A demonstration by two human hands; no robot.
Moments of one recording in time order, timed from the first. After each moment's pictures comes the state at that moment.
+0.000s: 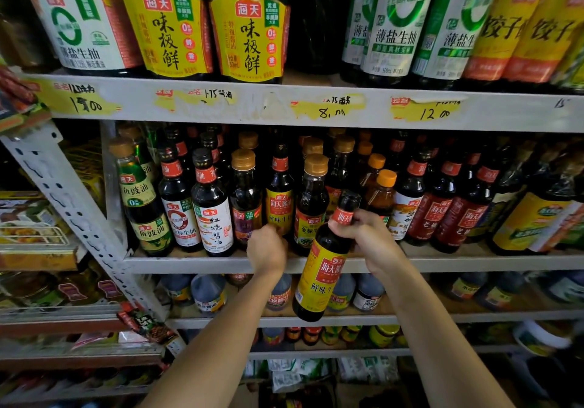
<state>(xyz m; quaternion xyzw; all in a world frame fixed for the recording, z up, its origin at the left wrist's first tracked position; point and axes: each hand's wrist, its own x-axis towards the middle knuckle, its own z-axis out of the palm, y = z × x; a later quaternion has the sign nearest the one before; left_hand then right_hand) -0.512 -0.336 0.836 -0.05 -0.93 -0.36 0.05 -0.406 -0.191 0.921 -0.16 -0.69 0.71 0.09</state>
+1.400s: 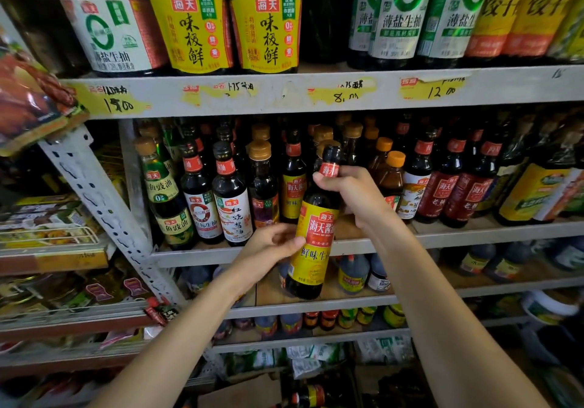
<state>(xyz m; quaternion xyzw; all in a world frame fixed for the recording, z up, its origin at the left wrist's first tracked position) -0.467 -0.440 0.892 -0.29 -0.71 -0.60 -0.25 -0.423 -0.248 0.968 -0.13 -0.73 0.66 0.14</state>
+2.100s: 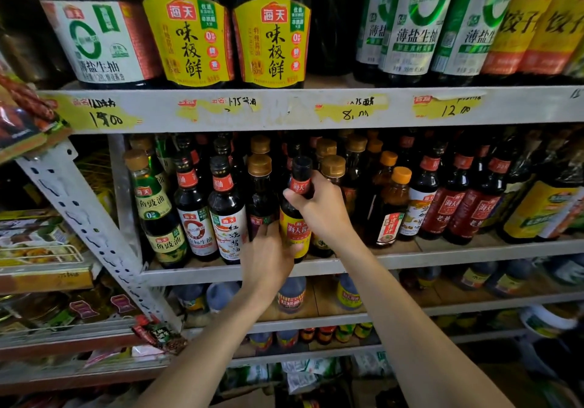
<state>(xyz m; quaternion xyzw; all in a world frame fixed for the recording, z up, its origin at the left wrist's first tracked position) -0.499 -0.399 0.866 -0.21 -0.94 -0.22 0.16 -0.472 -0.283 0.956 -0.11 -0.85 0.46 0.24</state>
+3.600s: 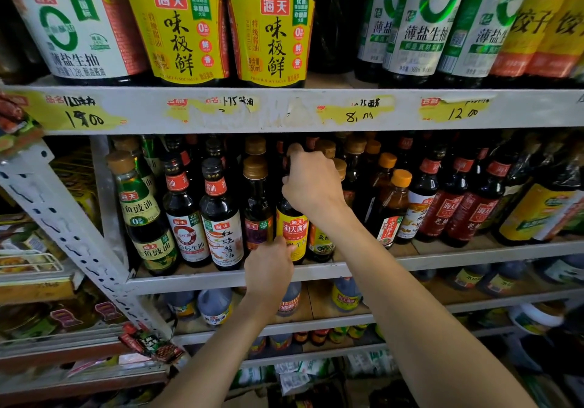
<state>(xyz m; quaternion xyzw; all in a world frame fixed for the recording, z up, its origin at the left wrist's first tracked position) -0.507 -0.382 0.848 -0.23 -0.95 -0.16 0.10 -0.504 -0.289 1.002 -0.12 -0.96 0.14 0.23</state>
